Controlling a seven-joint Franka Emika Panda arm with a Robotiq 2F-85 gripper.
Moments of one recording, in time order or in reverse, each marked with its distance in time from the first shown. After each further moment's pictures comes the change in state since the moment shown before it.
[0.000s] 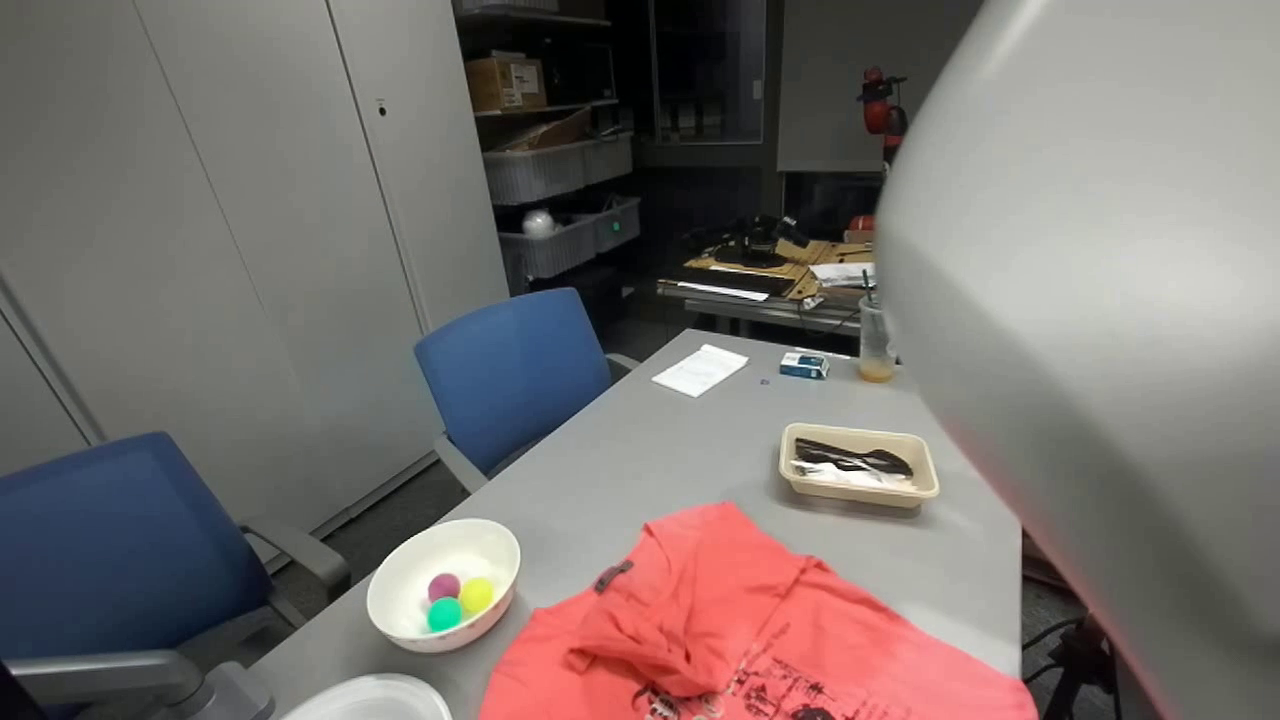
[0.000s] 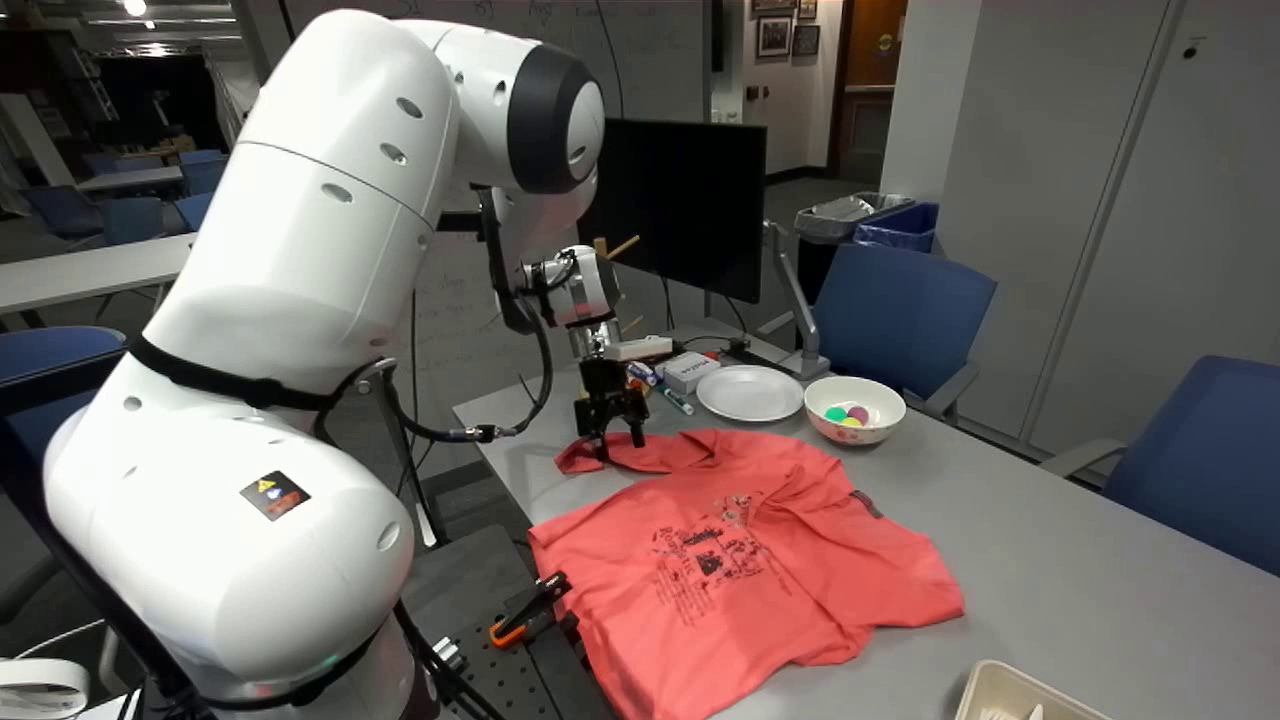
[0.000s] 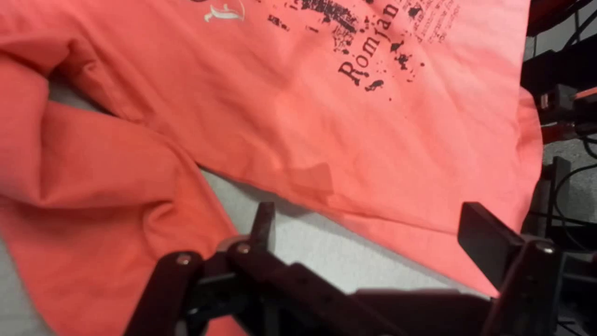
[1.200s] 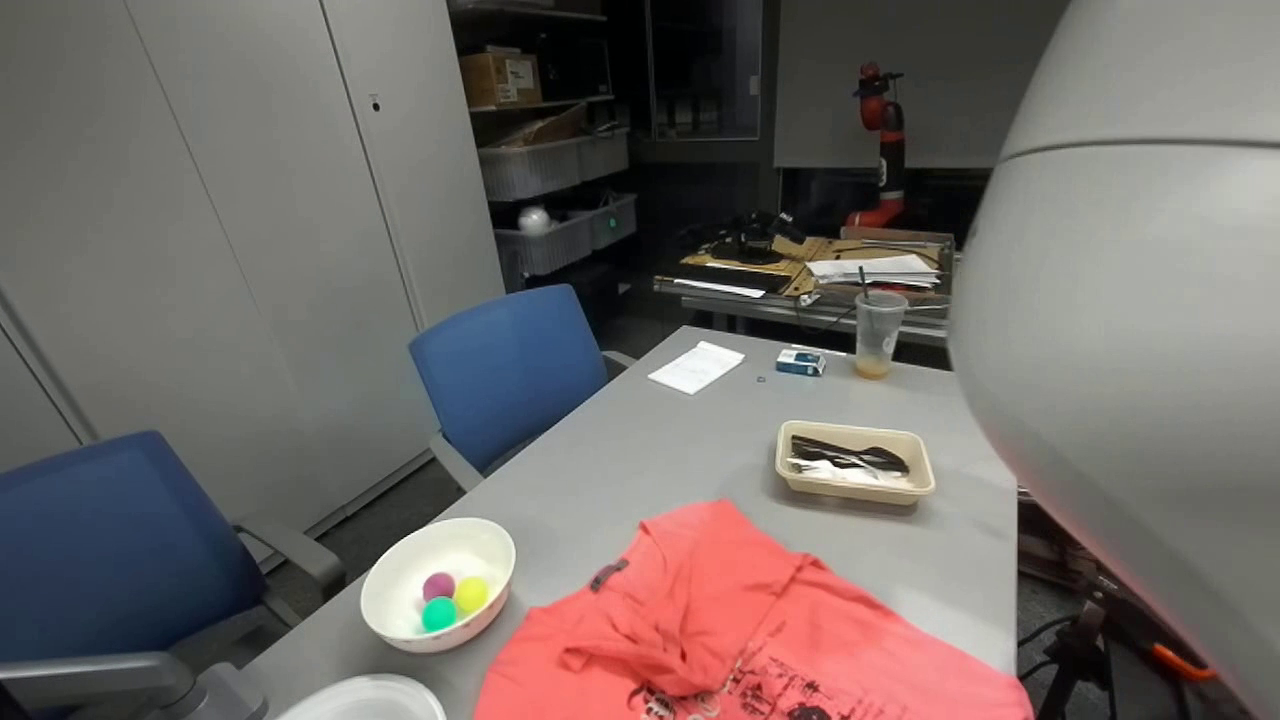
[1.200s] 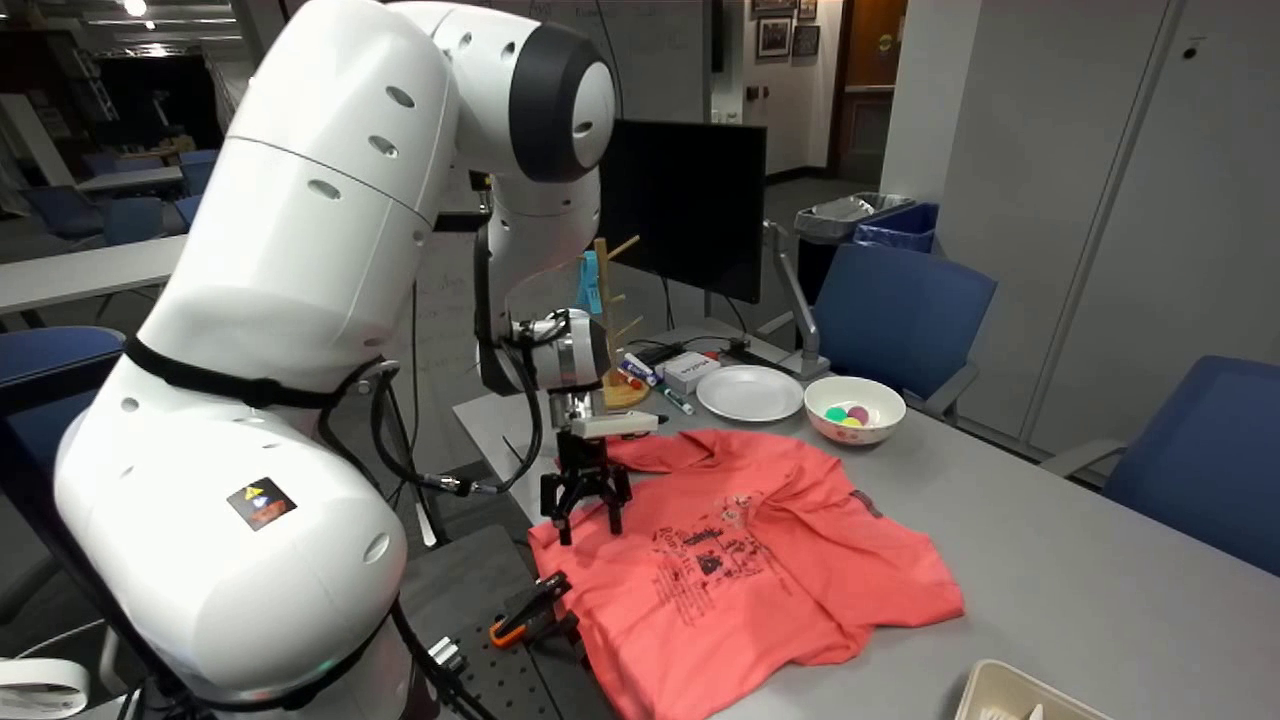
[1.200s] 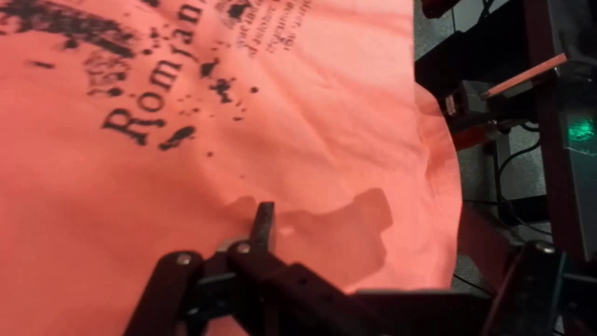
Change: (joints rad) arm -0.062 -0.039 -0.003 -0.328 0.029 0.142 0.216
